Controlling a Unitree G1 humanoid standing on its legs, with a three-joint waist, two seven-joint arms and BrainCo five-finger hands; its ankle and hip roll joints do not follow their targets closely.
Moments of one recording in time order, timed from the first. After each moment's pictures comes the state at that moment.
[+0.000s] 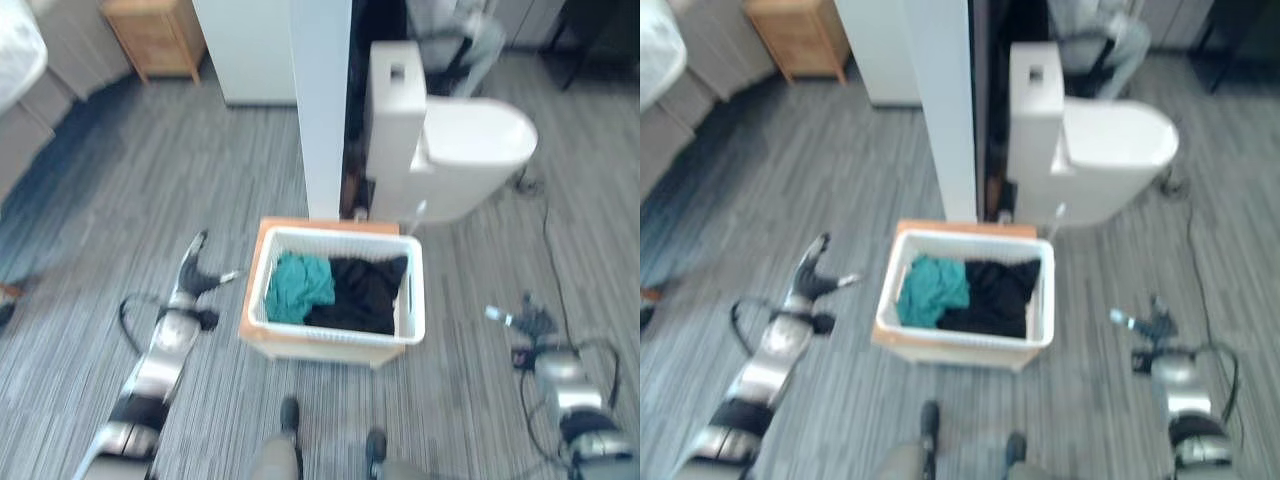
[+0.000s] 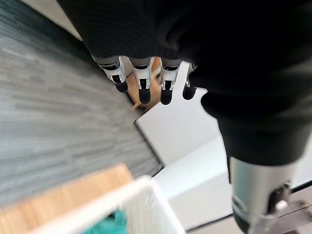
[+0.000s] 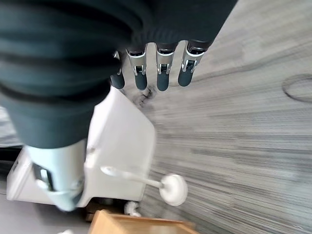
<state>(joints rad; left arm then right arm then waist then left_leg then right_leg) -0.57 0.47 -0.25 0.59 0.00 -0.01 0.24 -0.52 -0.66 0.16 0.85 0.25 -0.02 -0.17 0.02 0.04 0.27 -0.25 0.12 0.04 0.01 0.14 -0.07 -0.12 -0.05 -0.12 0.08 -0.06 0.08</state>
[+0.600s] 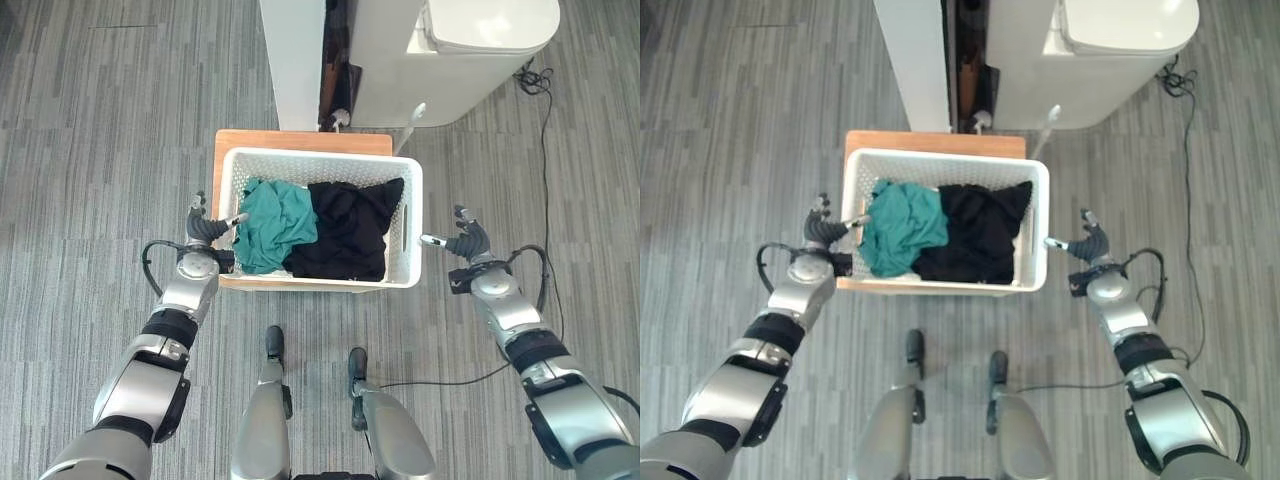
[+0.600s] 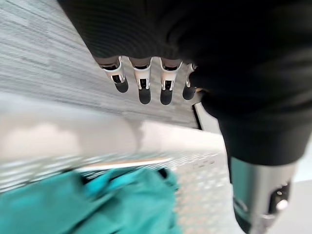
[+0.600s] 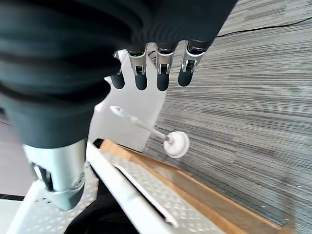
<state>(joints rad) -0.80 0.45 -0.24 0.82 -0.30 0.00 0.37 -0.63 -0.54 0.30 0.68 0.24 0.00 -0.22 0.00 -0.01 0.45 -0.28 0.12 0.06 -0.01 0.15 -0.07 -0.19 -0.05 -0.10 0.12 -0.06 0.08</state>
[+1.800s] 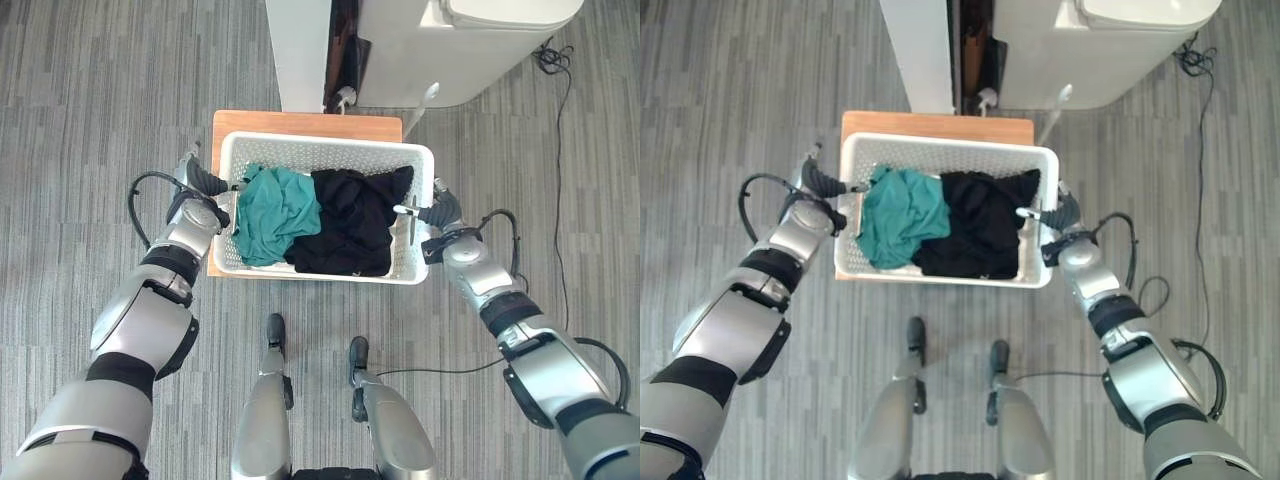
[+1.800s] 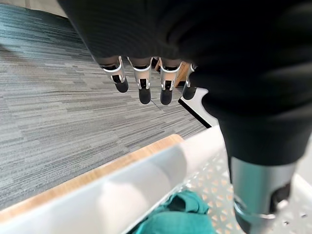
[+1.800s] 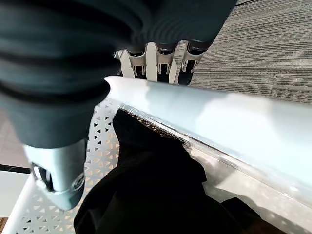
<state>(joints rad) -1.17 0.45 -0.53 1.24 -0.11 0.07 0.36 -0.87 -0.48 0.47 0.83 0.35 0.01 -0.28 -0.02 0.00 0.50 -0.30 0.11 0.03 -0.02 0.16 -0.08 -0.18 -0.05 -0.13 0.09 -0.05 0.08</state>
